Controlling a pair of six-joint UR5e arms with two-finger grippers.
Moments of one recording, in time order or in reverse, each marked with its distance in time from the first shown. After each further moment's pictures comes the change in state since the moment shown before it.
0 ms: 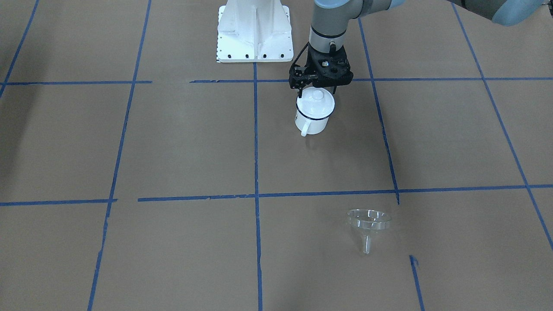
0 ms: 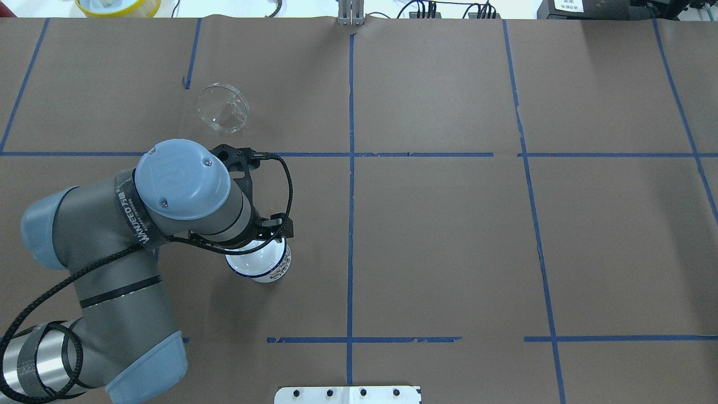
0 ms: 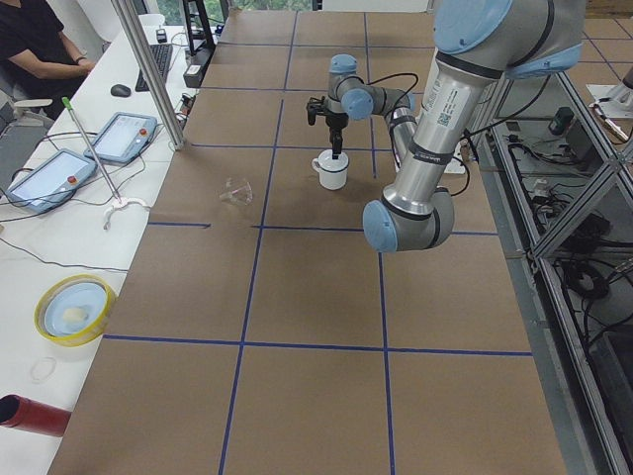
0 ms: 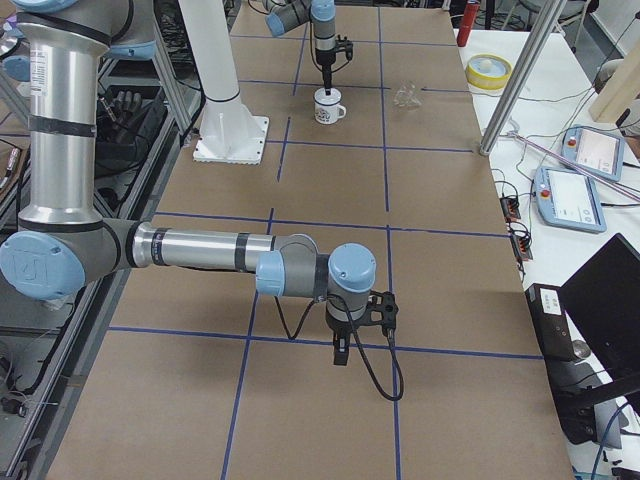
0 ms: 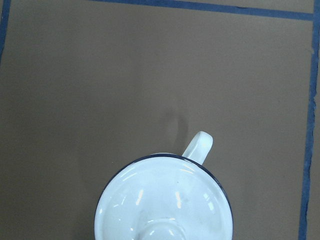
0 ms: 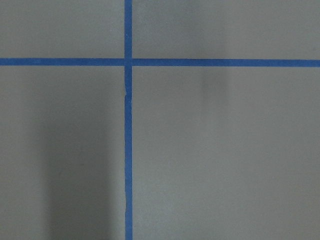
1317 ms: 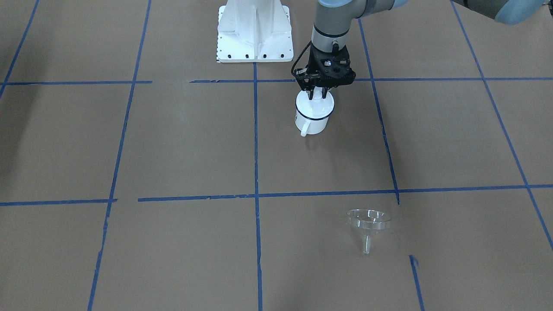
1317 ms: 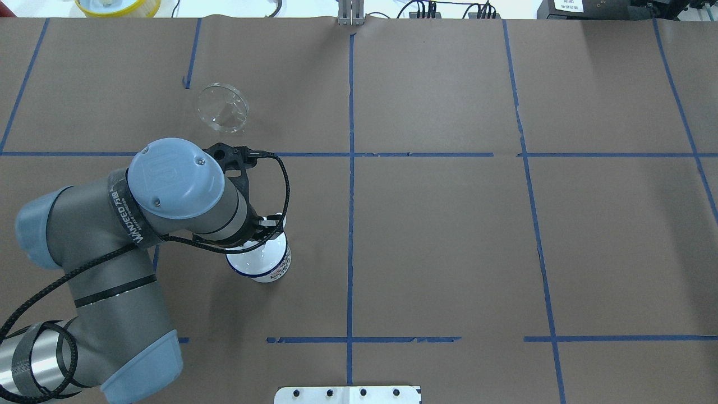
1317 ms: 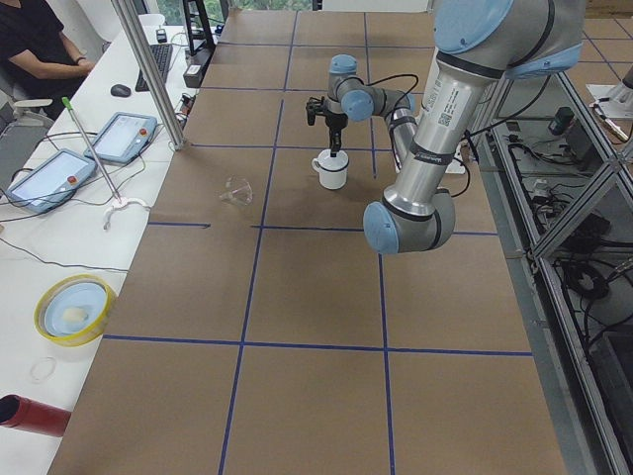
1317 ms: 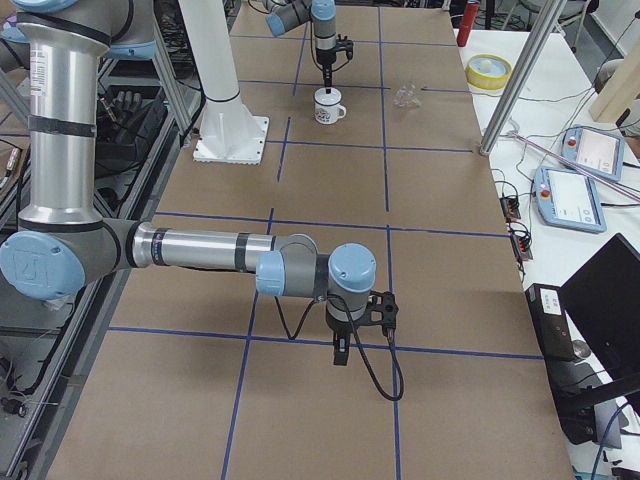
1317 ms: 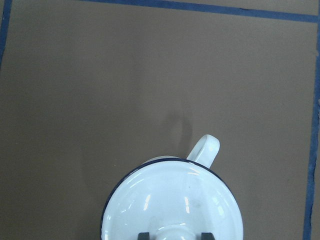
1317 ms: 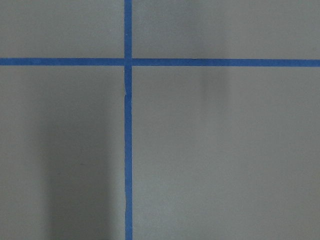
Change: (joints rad) left arm -0.010 0.011 -0.024 -0.010 -0.002 0.000; right arm 0.000 0.000 0.000 0.000 0.000 0.000
